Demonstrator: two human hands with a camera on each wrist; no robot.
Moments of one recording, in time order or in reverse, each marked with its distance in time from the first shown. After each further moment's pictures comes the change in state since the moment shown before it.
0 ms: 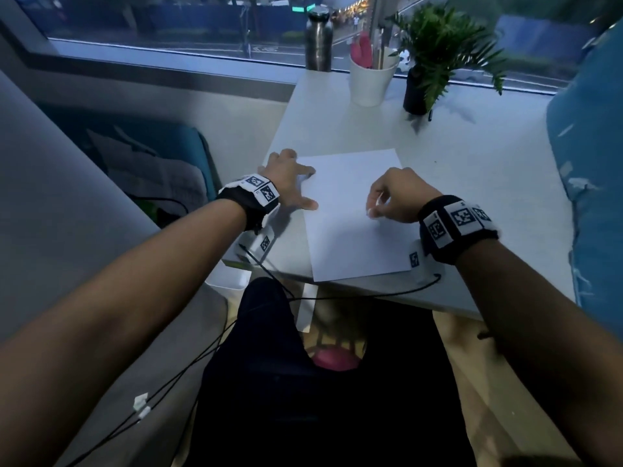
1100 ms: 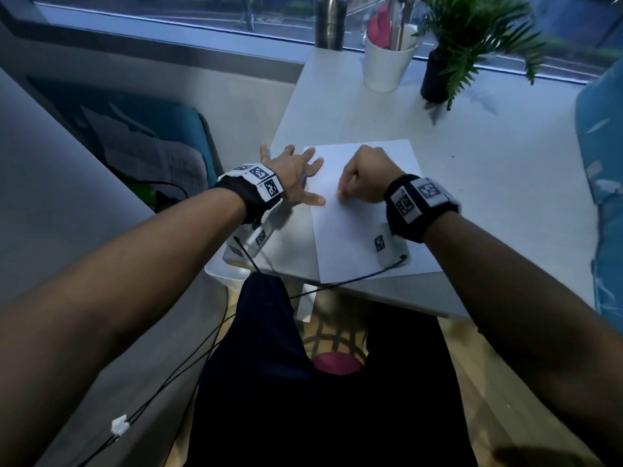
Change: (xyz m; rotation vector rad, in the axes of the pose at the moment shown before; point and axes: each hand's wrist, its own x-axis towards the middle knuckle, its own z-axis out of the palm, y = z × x) left_hand 0.012 -0.006 0.002 0.208 -0.174 0.099; right_hand 0.068 -0.035 0.026 0.074 0.060 0.000
